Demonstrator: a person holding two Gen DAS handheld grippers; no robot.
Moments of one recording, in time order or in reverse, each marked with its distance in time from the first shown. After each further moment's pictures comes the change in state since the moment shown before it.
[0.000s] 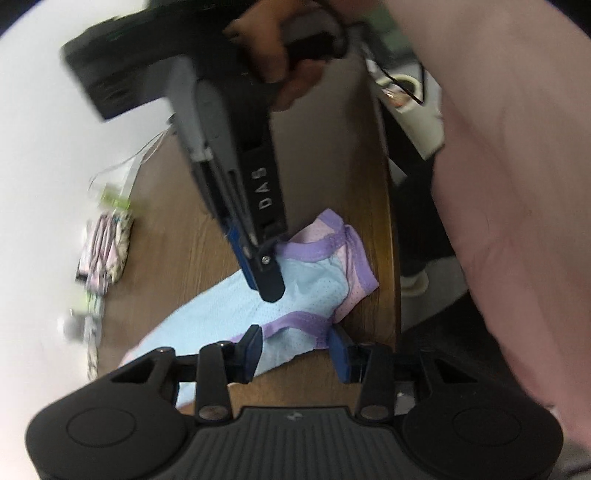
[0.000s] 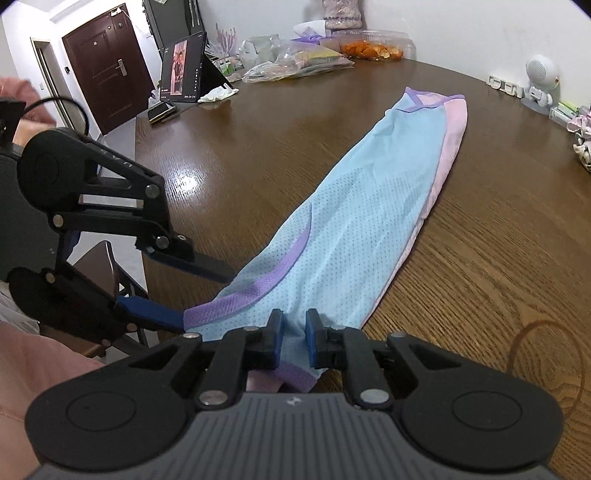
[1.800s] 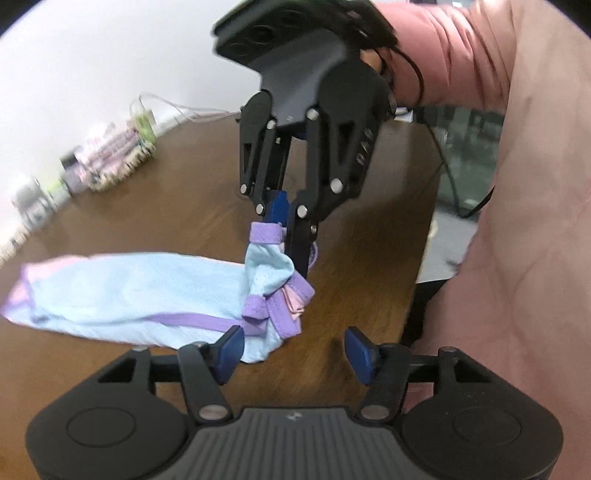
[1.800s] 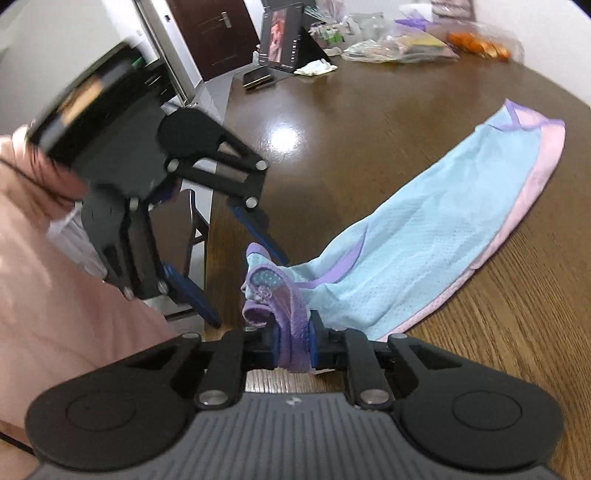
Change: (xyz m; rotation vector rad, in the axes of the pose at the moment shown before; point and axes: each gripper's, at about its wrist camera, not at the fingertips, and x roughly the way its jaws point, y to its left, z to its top) left arm 0.021 0.070 -0.065 -0.656 -0.227 -0.179; right arm 0.005 -0.020 0.040 -0.199 0.145 0.306
